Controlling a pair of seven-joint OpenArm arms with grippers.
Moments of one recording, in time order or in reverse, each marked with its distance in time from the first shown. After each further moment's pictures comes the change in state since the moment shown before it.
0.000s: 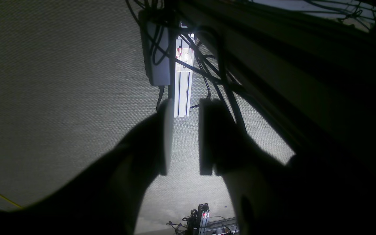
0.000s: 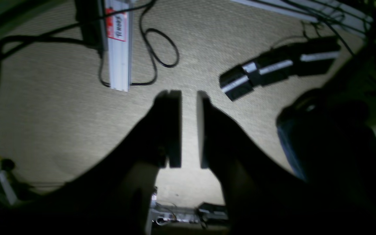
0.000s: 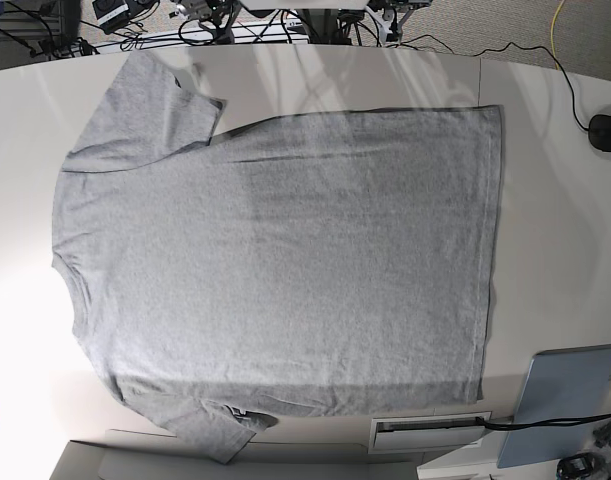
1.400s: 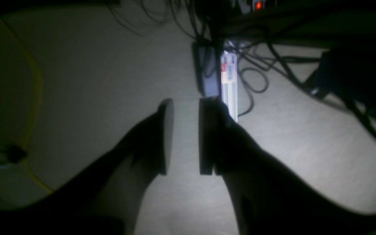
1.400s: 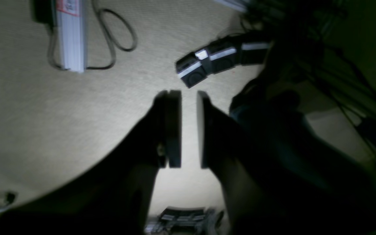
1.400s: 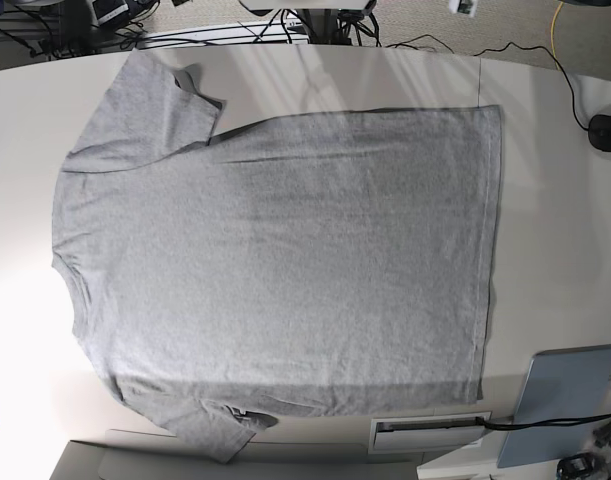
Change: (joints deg) left arm 44.6 -13.2 0.1 74.6 -7.7 -3.7 16.7; right arm -40.3 20.4 -0.3 66.8 -0.1 -11.6 -15.9
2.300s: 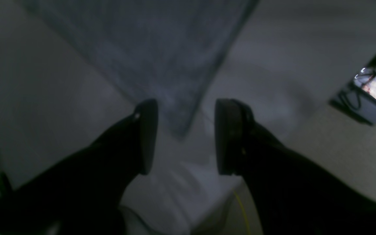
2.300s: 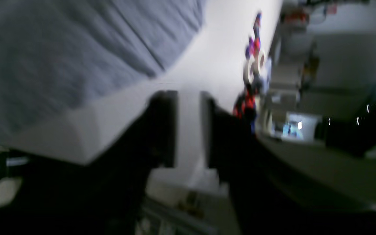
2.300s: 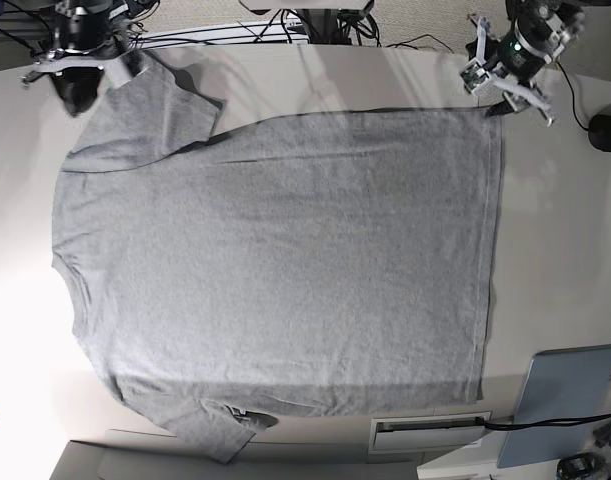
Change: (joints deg) left arm -6.1 -20.5 0.3 32.7 24.5 -11.4 -1.2; right arm -12.5 19.6 8.5 49.0 -47.4 -11.7 -29.7
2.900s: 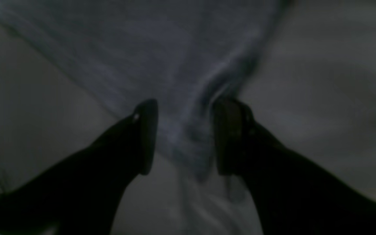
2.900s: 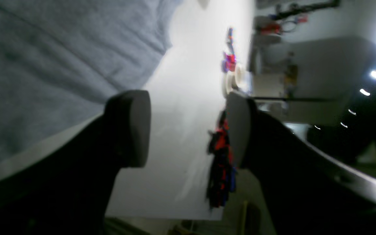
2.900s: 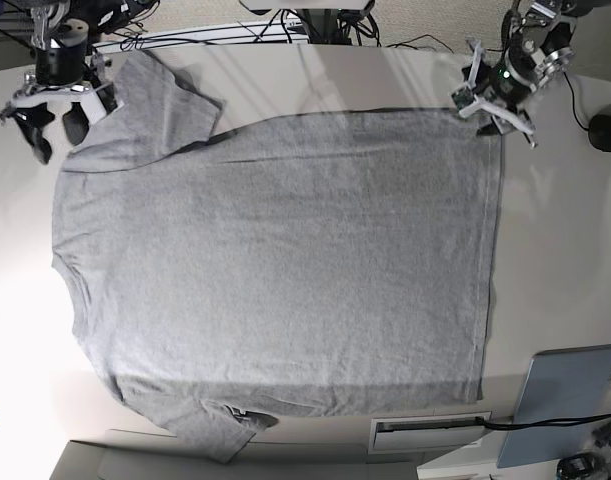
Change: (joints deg) left arm -12.9 -2.1 10.7 -14.7 5.5 3.6 -1.1; right arm 4.0 0.4 9.8 -1.2 9.1 8.7 11.3
